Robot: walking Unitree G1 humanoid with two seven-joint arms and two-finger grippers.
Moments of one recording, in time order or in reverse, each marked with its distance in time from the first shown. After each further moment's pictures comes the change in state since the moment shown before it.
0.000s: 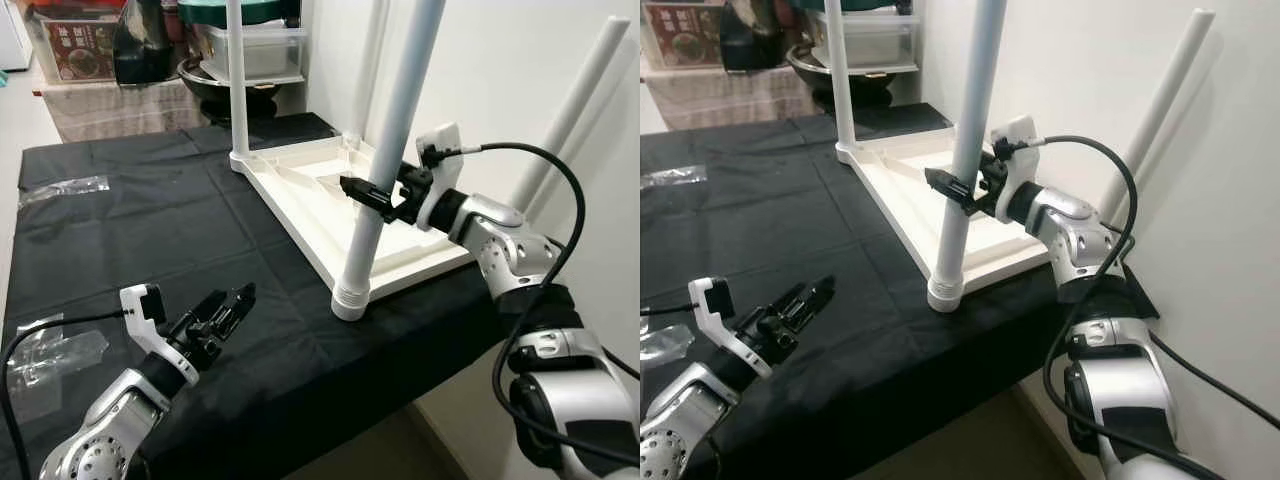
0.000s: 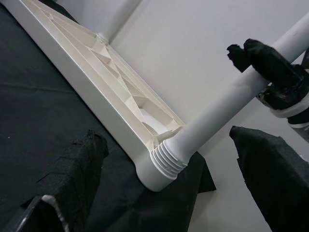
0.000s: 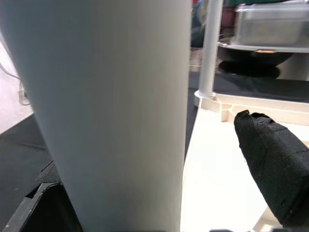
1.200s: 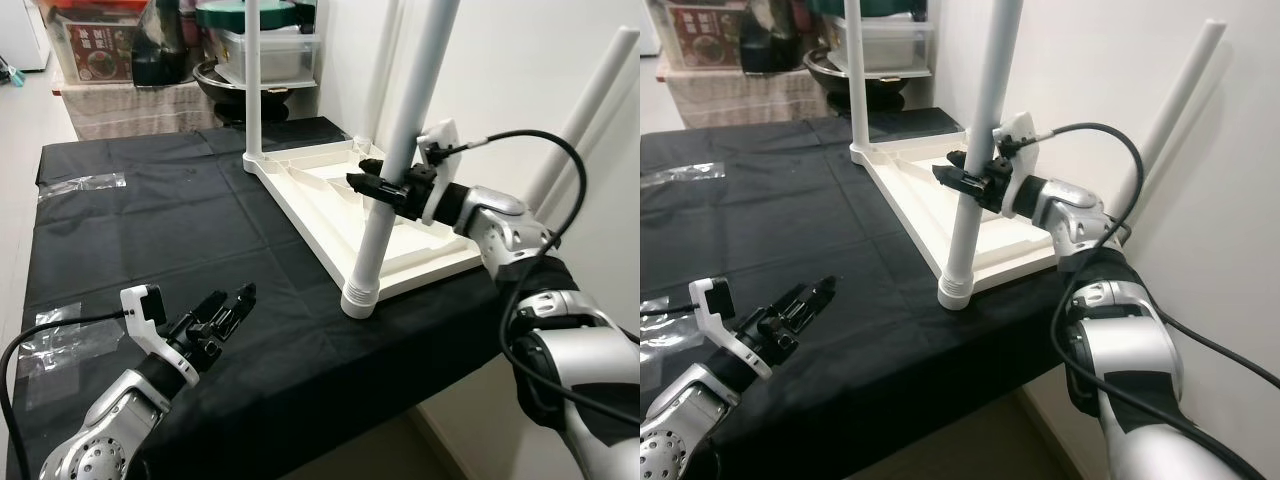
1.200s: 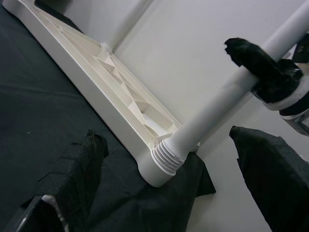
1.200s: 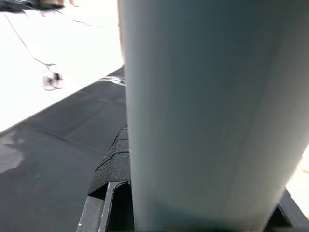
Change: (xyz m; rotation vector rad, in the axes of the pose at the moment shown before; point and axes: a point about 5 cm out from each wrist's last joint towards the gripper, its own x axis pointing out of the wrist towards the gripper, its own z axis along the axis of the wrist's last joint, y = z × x) left arm -0.001 0.000 -0.001 -0.003 0.003 -0.003; right arm 0.010 -0.015 0.002 -0.061 0.057 0.018
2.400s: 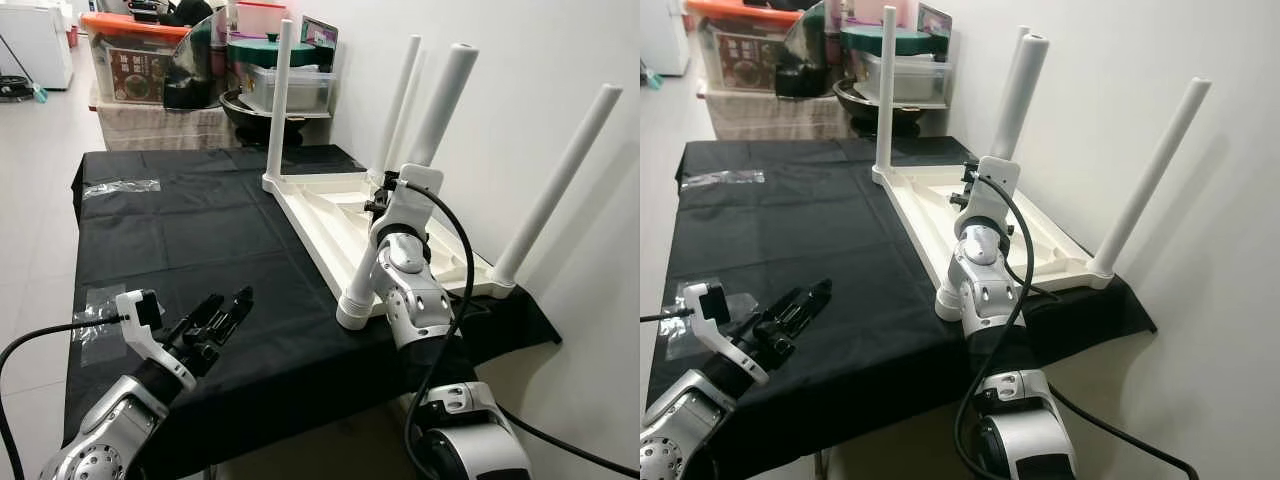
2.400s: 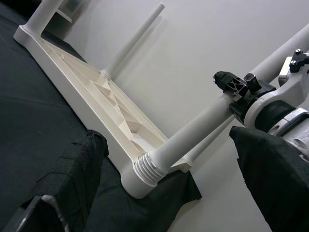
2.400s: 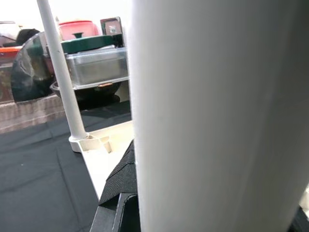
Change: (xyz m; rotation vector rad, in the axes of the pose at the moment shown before) left arm -0.003 -0.001 -0.003 -0.014 -0.014 0.004; right arm 0.021 0.064 -0.042 0.182 -0.012 -1.063
